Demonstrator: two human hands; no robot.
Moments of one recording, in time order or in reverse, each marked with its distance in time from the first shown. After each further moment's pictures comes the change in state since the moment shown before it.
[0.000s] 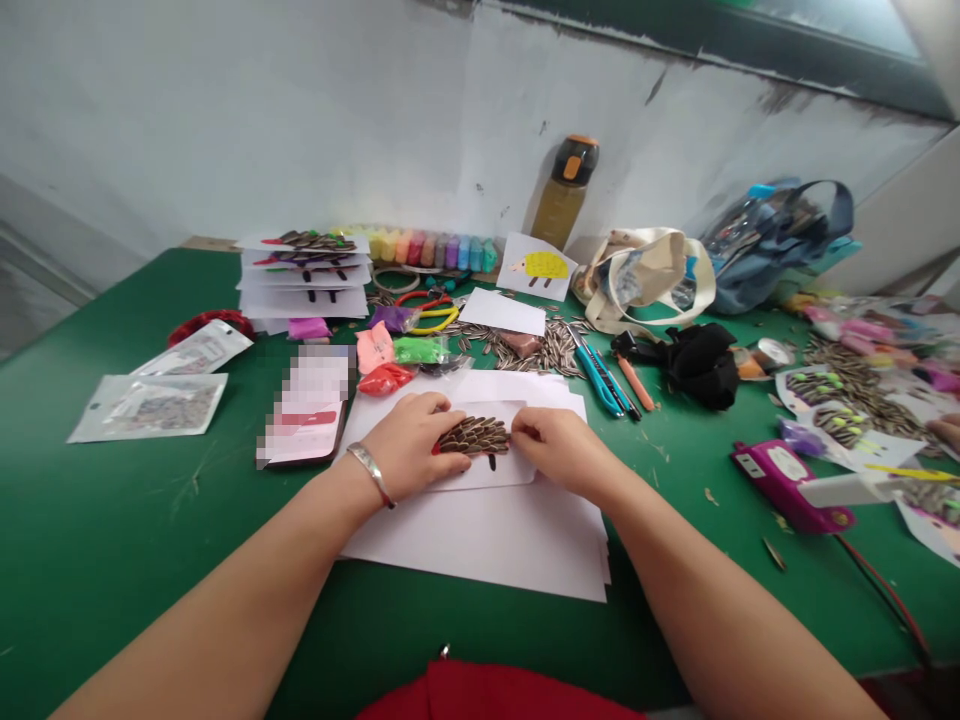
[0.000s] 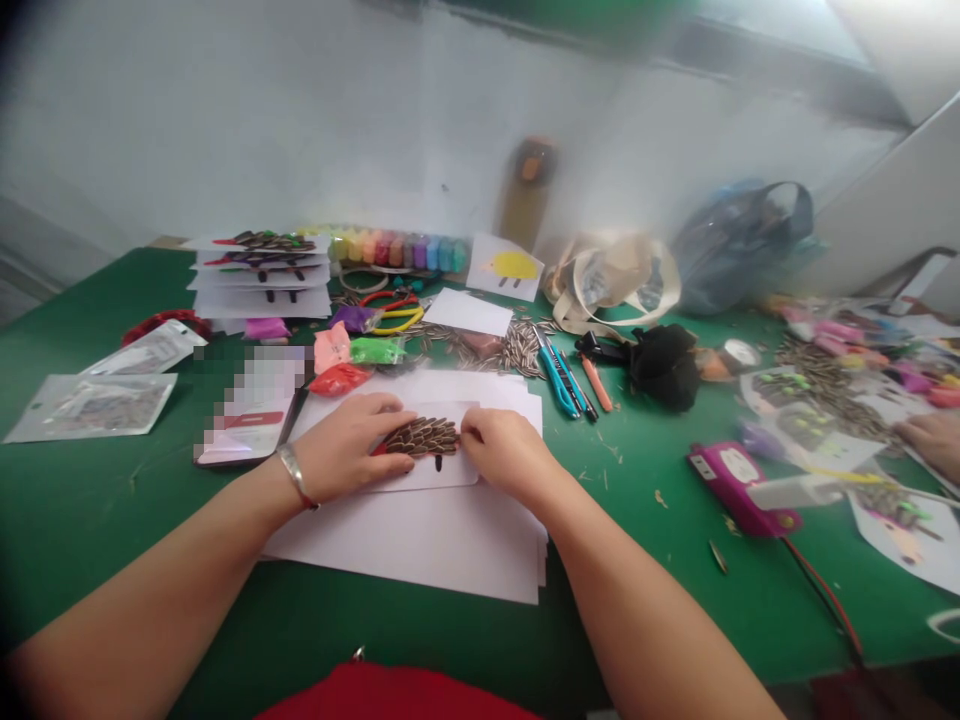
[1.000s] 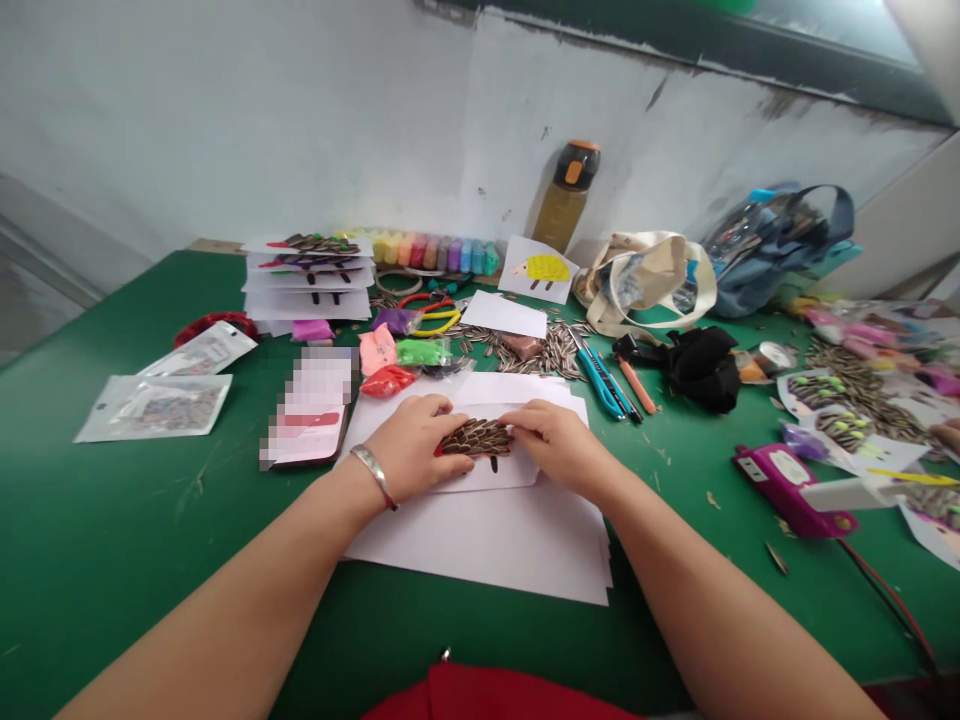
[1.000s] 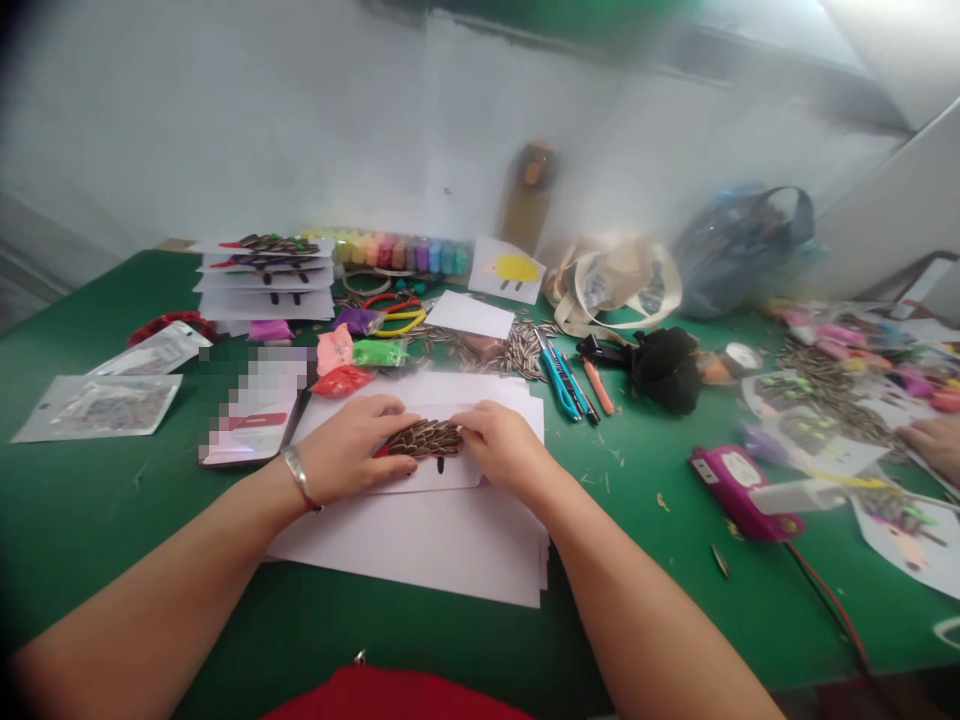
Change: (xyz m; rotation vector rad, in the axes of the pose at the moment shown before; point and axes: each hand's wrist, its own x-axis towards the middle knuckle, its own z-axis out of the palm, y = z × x) left_hand -0.001 -0.001 0.002 -0.018 0.021 -0.011; right_hand 0.005 0.004 0.005 0.146 0.075 -0.165
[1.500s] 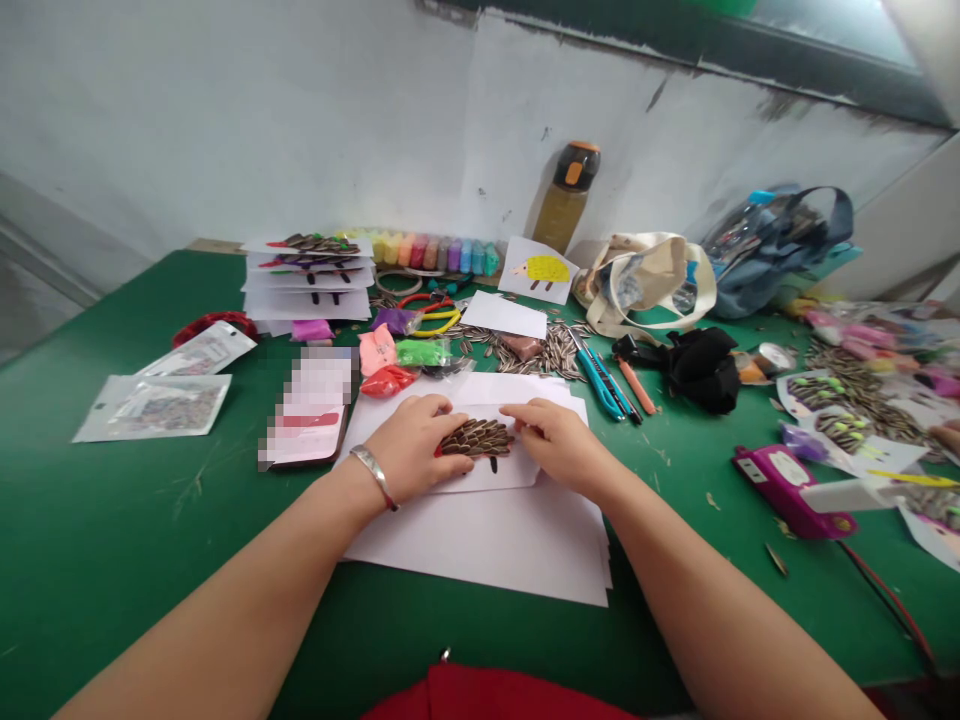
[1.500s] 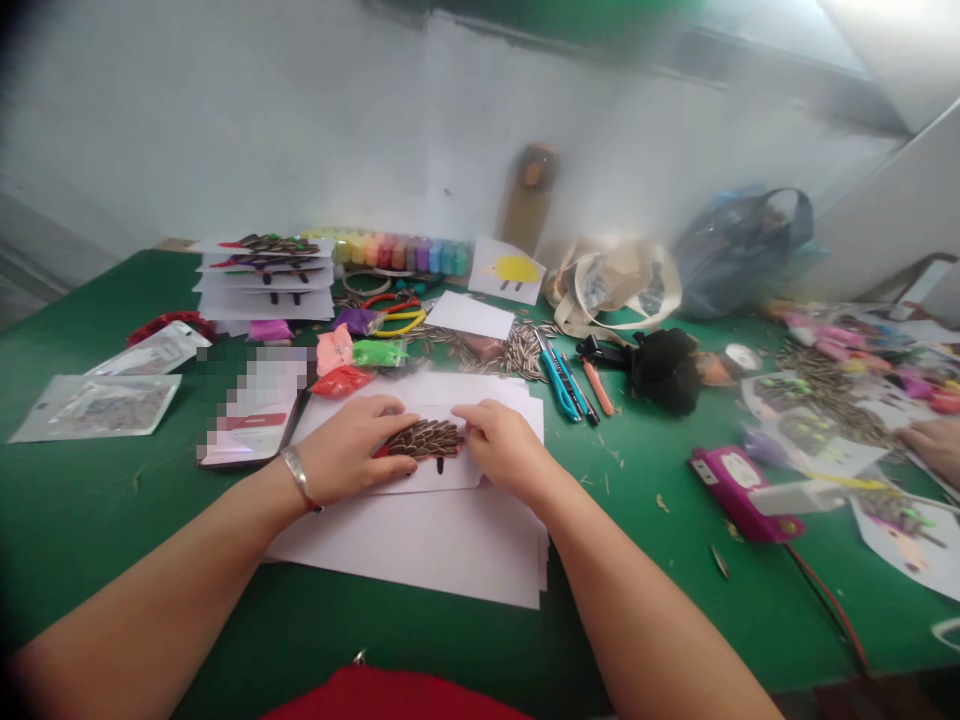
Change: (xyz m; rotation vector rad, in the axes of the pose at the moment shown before) left_hand 0.000 0.000 0.000 -0.005 0.013 0.007; right_hand 0.001 0.001 0.000 -0.015 -0.002 0.050
